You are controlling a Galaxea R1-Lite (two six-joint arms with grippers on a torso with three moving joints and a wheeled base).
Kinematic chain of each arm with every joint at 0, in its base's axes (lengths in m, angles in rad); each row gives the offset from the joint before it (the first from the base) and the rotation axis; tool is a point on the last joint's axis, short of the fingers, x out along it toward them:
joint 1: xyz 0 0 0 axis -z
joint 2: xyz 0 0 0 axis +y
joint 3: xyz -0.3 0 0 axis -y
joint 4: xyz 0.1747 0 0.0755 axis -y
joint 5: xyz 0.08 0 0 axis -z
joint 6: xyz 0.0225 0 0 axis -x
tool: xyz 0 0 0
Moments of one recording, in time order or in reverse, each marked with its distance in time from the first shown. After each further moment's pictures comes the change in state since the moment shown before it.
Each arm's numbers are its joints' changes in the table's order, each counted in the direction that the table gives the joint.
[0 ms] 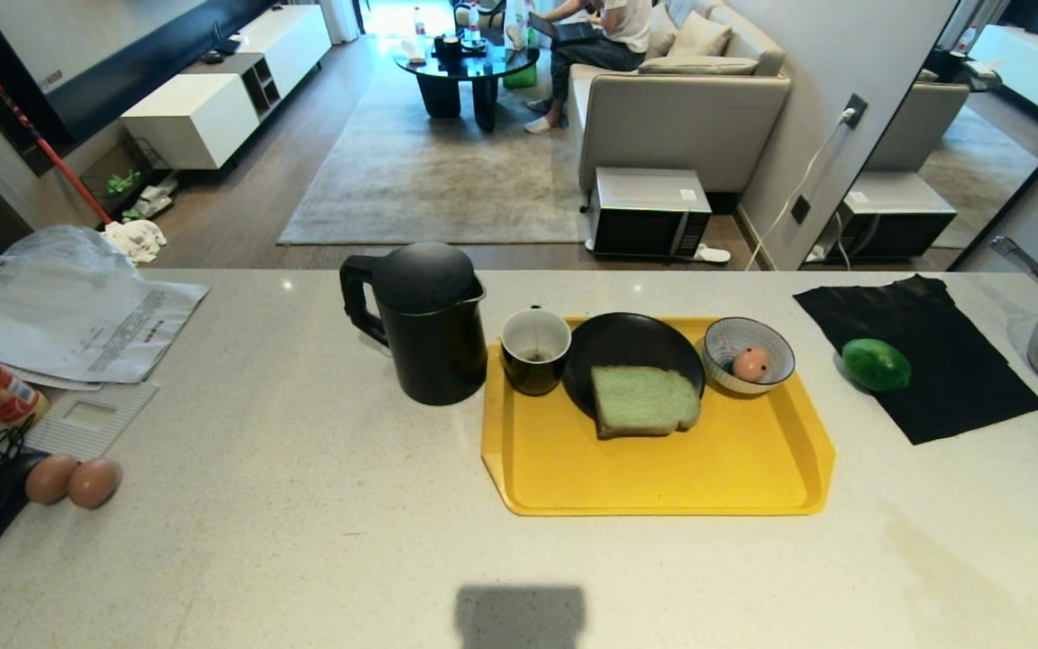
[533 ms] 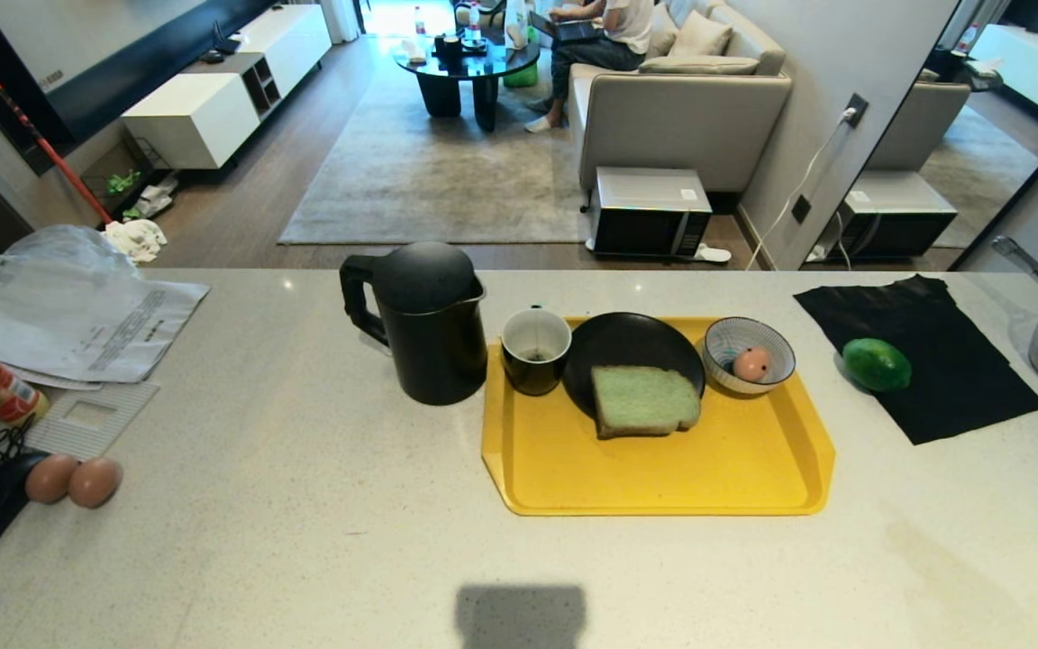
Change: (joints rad) left arm -0.001 0.000 0.000 0.000 0.000 0.000; right arm 0.000 0.000 0.000 0.000 0.001 -0.012
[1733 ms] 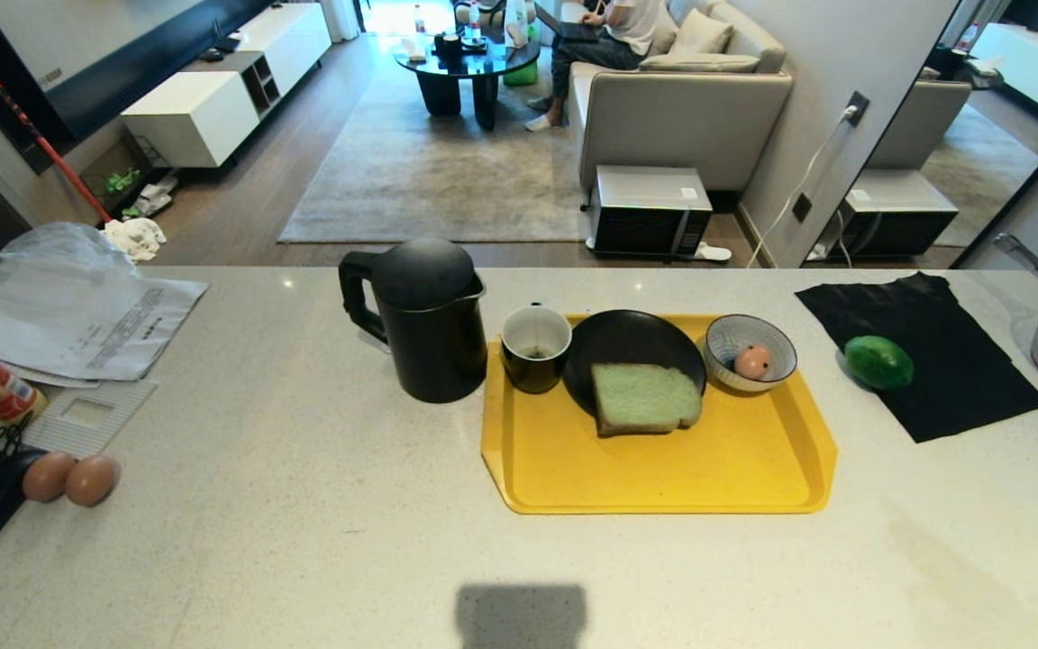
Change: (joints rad) left arm 0.000 0.000 0.000 0.000 0.000 0.000; right arm 0.000 0.000 0.000 0.000 0.008 -0.011
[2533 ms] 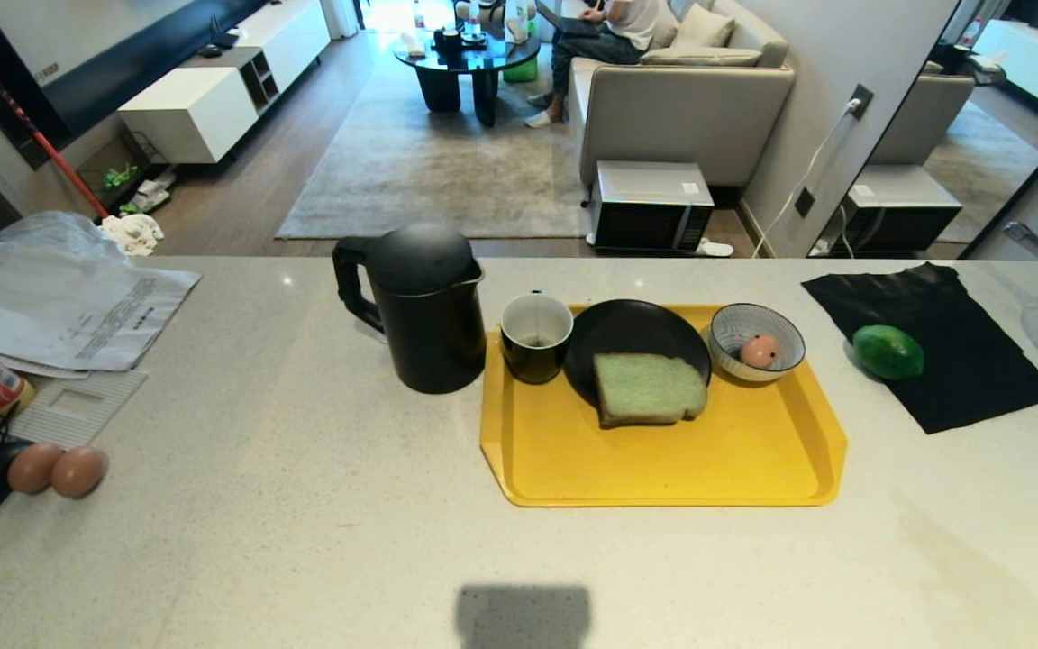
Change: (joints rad) left arm 0.000 0.000 0.000 0.000 0.000 0.000; right arm 0.000 0.000 0.000 0.001 0.000 -0.002
